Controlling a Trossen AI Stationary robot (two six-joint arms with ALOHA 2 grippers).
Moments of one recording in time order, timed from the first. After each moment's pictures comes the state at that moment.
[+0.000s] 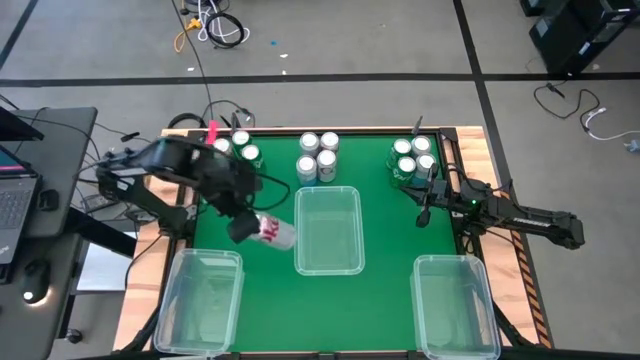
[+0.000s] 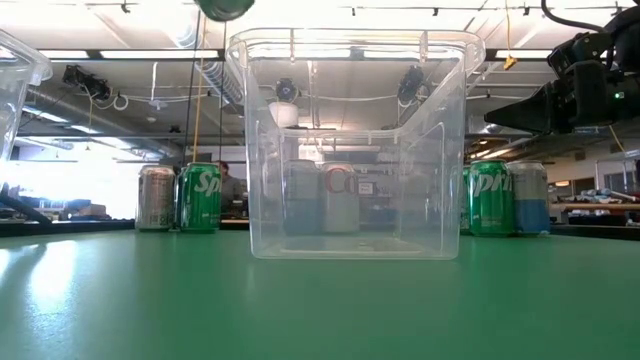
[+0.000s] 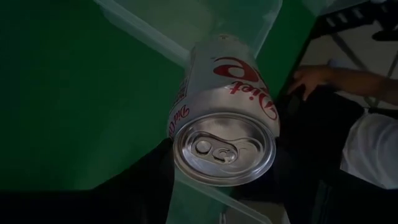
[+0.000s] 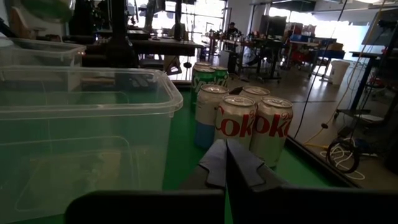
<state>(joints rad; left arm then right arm) -0.16 1.46 1.97 -1.57 0.12 -0.78 -0.26 0.07 0.01 0.03 0.06 -0.08</state>
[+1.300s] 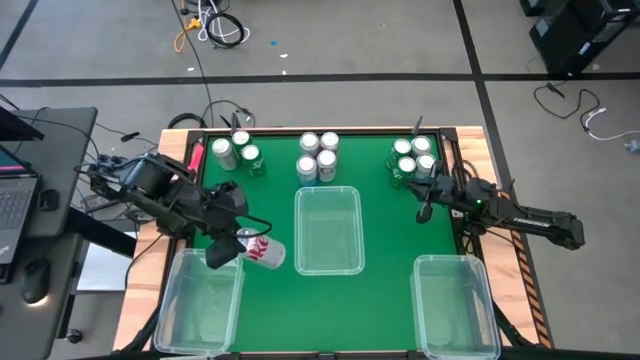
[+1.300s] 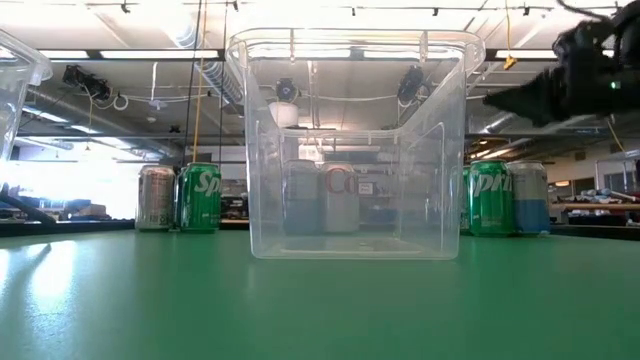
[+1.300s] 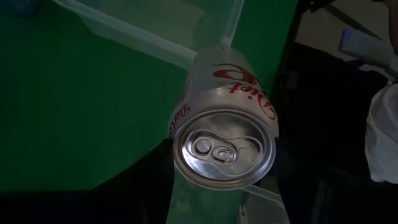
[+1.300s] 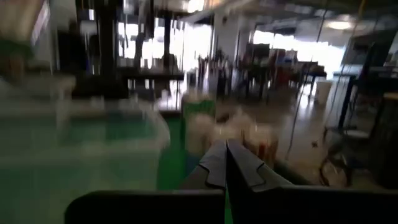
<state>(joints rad) -0.39 1.44 1.97 -1.57 -0.02 -0.79 -0.26 0.08 0.01 0.17 0.10 -0.05</state>
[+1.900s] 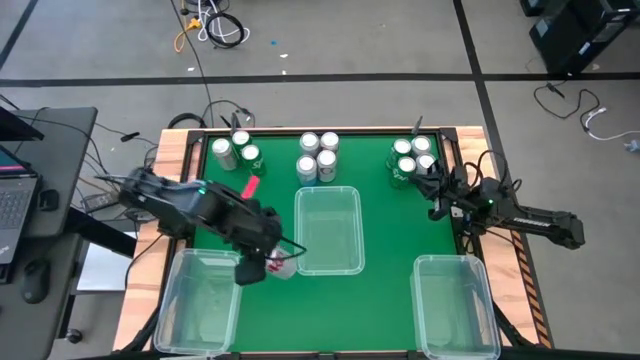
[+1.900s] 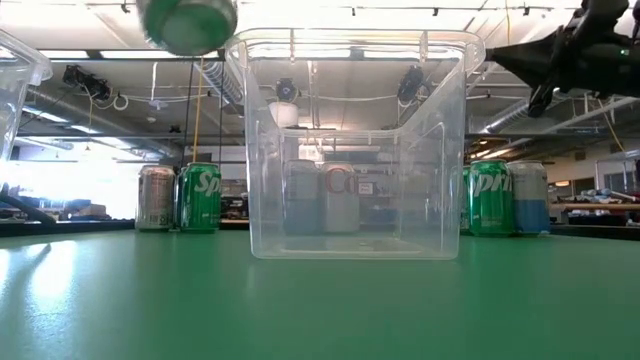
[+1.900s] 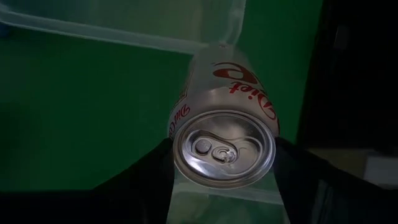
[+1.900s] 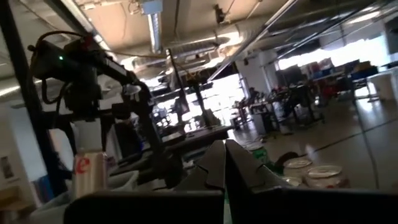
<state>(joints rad) -0.38 1.67 1.97 -1.57 0.02 -0.56 -0.25 0.08 0.01 0.39 0.01 0.32</state>
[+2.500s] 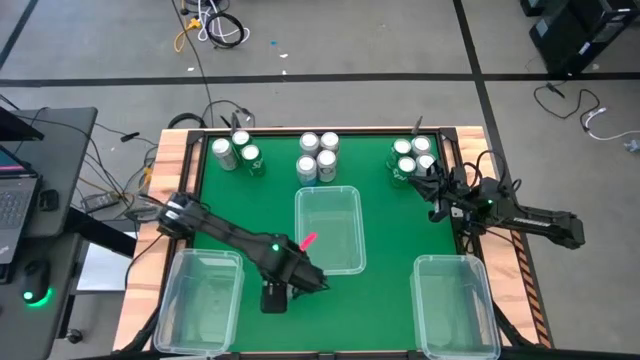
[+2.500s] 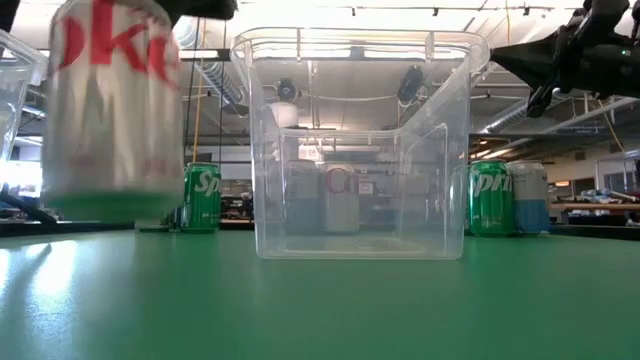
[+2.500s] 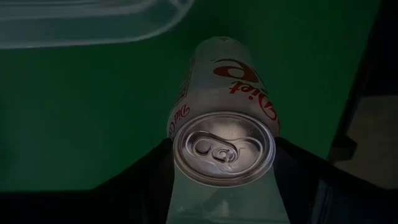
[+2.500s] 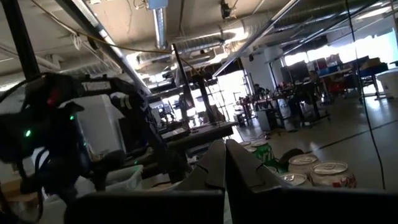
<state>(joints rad) -0.44 2.01 1.97 -1.57 0.09 -0.45 -0.25 0.08 0.01 0.38 0.00 0.31</state>
